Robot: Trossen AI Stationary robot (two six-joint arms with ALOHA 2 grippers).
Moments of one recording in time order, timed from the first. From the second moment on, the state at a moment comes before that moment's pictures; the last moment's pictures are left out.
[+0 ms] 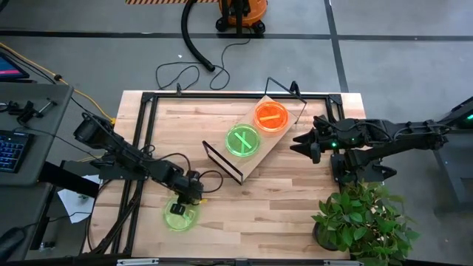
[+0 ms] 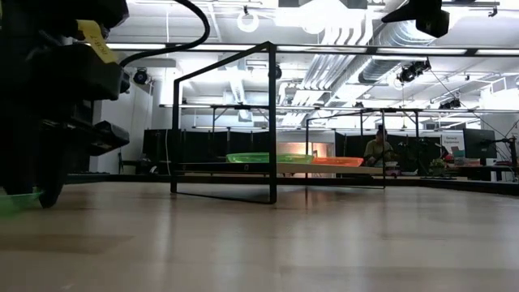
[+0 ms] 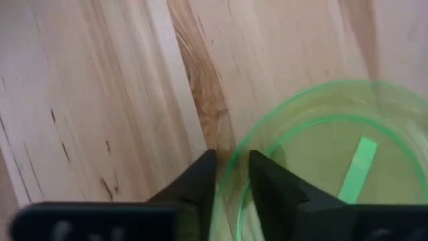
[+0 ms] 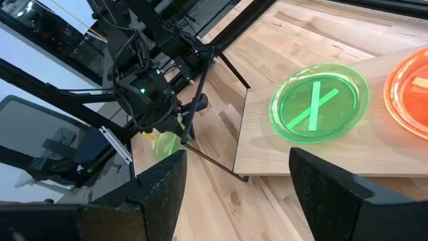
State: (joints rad) left arm -0.44 1.51 0.62 -0.29 0.11 -0.20; right arm 0.13 0.76 0.90 -0.57 0.19 0.78
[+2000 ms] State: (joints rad) left arm 0.48 1.74 1.34 -0.42 0.23 -0.16; right arm 0.13 0.76 0.90 -0.59 0.26 0.78
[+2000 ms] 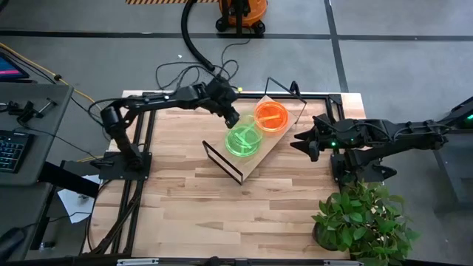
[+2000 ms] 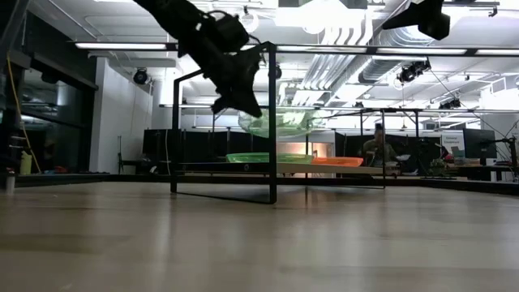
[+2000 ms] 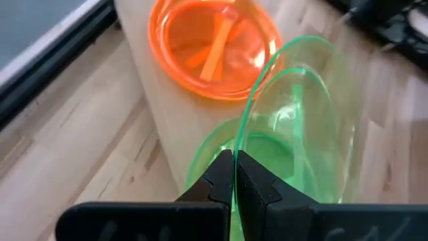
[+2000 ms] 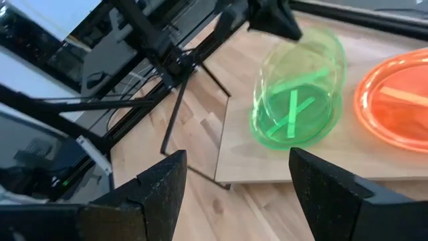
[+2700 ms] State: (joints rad) left arm 0.44 1.78 1.34 -0.50 0.14 -0.16; right arm 0.13 0.76 0.90 -0.59 0.32 0.76
